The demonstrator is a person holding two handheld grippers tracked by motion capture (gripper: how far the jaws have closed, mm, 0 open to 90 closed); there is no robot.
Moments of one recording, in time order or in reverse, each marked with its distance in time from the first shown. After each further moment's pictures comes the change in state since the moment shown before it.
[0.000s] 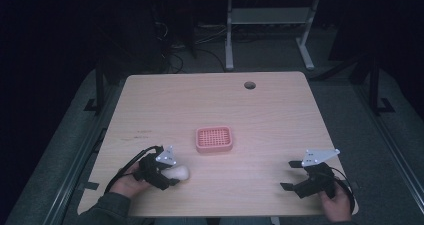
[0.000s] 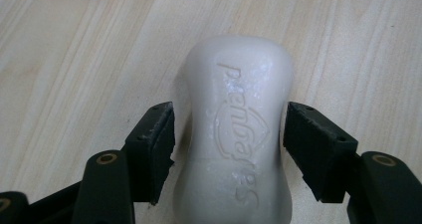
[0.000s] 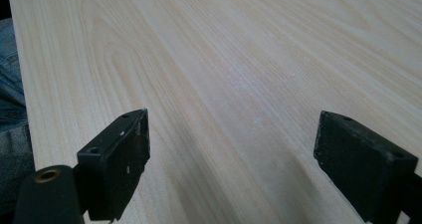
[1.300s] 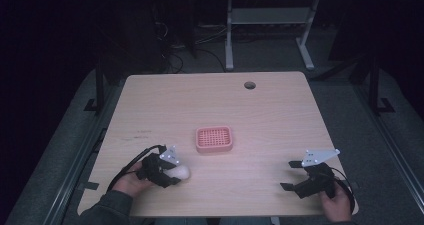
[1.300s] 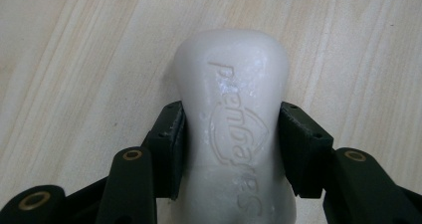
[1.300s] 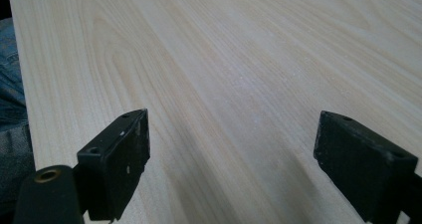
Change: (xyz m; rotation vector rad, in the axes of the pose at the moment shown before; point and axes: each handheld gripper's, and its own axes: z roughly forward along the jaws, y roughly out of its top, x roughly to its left) left arm 0.002 0.005 0.006 0.030 -0.047 -0.025; right arm 0.000 0.000 0.000 0.000 0.000 0.002
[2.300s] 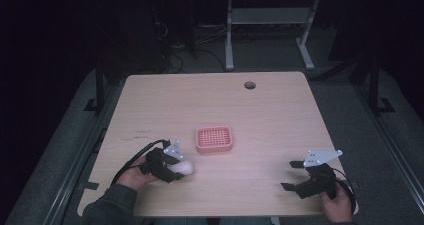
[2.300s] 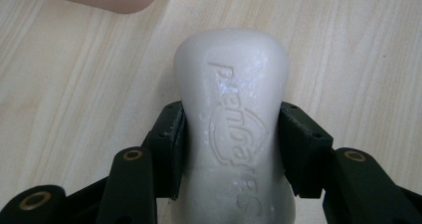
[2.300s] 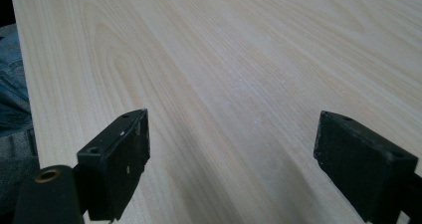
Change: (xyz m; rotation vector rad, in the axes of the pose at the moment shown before) left arm 0.005 0.020 -0.005 -0.003 0.002 0.028; right arm 0.001 -0.001 -0.003 -0.020 -0.007 0.007
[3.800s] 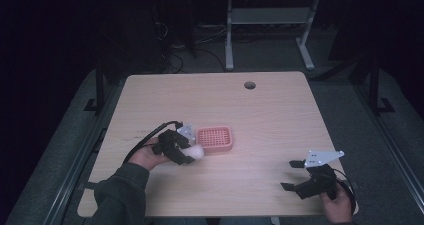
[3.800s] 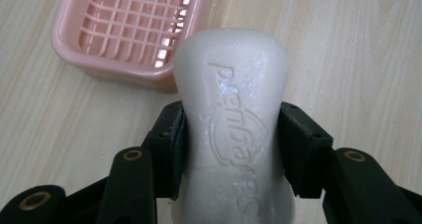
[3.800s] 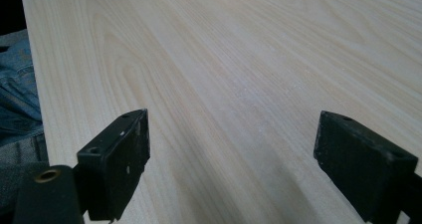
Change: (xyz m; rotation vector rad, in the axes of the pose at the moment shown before) left arm 0.030 0.052 -0.004 0.000 -0.031 0.038; right arm 0.003 0.001 -0.003 -0.031 0.008 -0.010
